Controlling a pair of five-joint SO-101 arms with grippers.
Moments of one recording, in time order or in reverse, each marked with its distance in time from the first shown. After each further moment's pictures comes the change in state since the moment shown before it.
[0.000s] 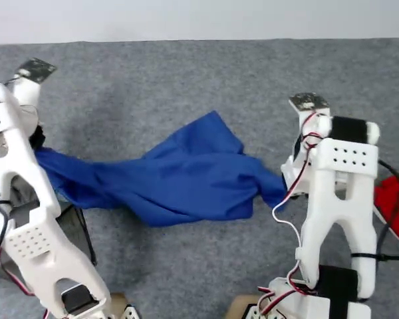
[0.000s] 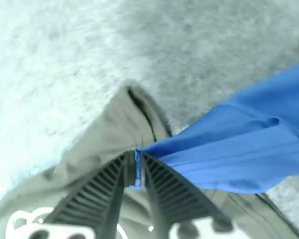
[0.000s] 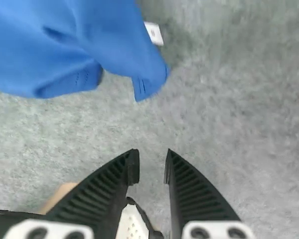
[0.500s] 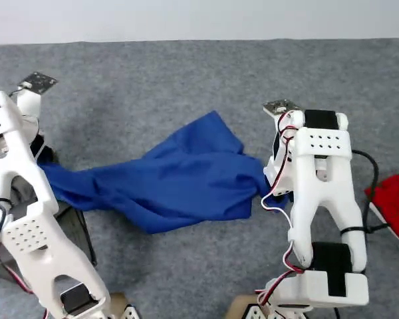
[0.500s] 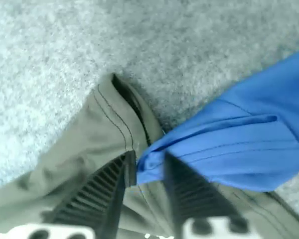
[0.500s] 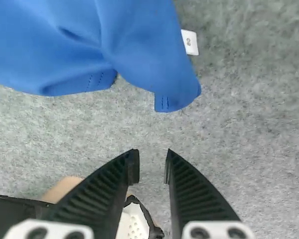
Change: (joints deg) left arm -0.8 5.5 0.7 0.0 -5.1; right arm -4.9 10.0 -0.4 -1.4 0.0
